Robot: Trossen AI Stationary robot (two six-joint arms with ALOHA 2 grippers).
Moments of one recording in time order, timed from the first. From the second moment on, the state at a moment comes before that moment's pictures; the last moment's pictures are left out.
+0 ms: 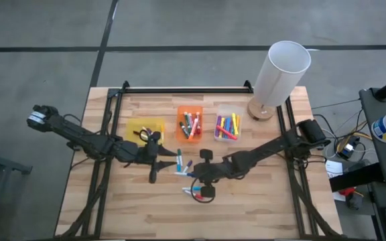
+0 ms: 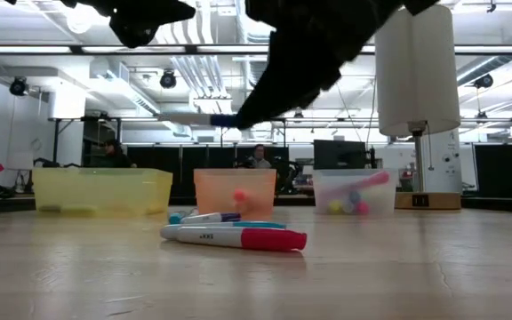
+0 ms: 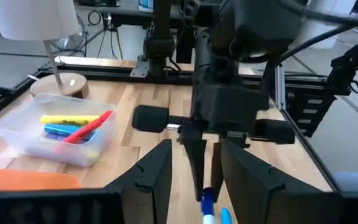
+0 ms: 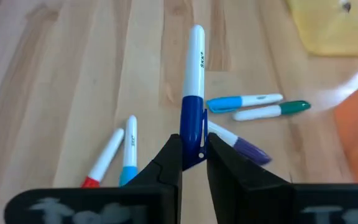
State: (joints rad) left arm -0.35 1.06 0.65 0.20 -0.33 -0.17; right arm 0.32 1.86 1.21 -0.14 0.25 0.21
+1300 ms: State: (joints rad) left arm -0.35 1.09 0.65 0.18 -0.26 -0.17; right arm 0.31 1.84 1.59 -0.47 0.42 -0.02
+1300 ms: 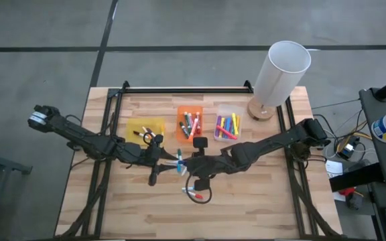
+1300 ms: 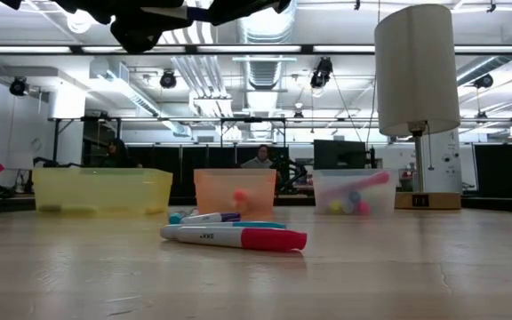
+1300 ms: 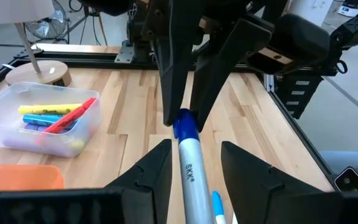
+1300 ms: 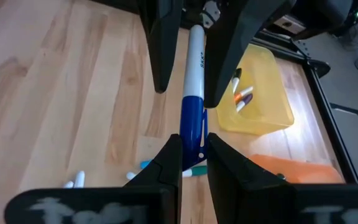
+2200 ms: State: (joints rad) left arm -0.35 1.09 0.65 0.18 -0.33 -0.11; right arm 0.31 1.85 1.58 -0.43 0.48 -0.04
